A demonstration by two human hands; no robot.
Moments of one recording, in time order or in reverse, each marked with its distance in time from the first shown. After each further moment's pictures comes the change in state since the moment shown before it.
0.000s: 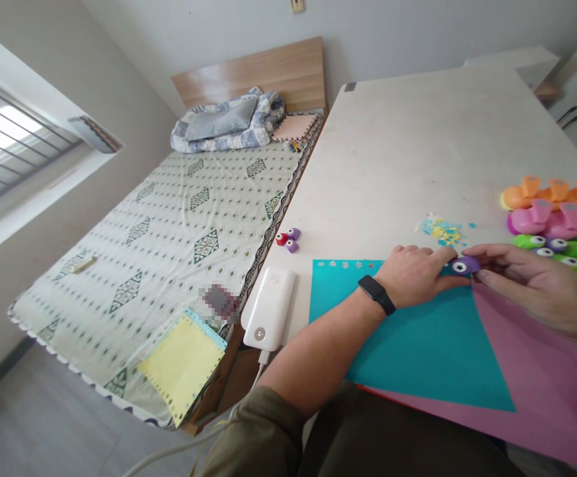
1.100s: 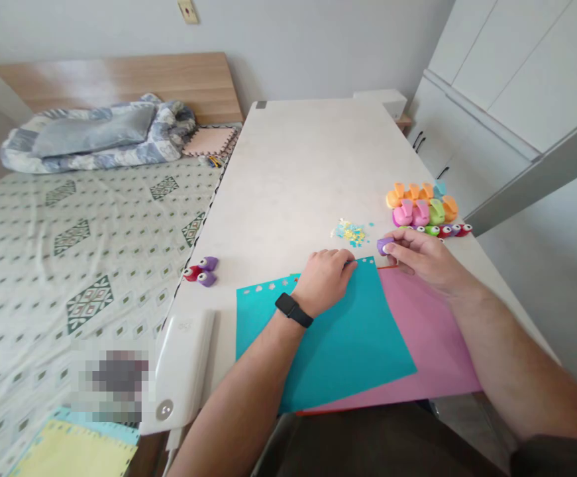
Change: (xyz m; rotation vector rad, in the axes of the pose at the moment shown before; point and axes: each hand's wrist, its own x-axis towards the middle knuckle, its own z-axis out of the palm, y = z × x) left_hand 0.002 -0.004 -0.007 -0.087 0.078 -0.022; right_hand 0.001 -0.023 -0.015 0.296 0.131 0.092
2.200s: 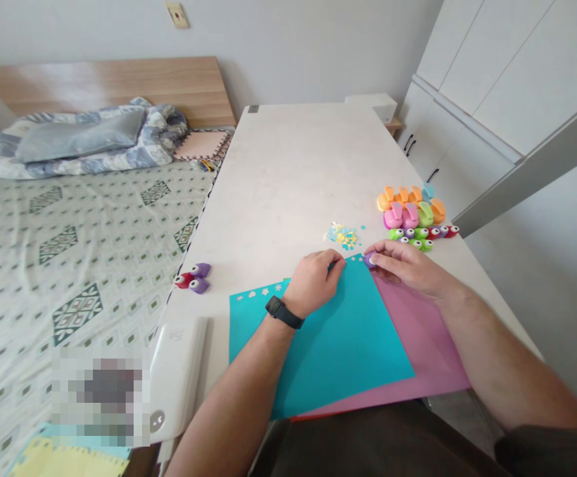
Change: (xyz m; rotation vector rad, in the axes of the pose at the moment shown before) left_hand 0.003 -0.001 -0.007 -0.196 0.073 -0.035; right_hand -0.002 0.005 0.003 0.075 -0.174 0.123
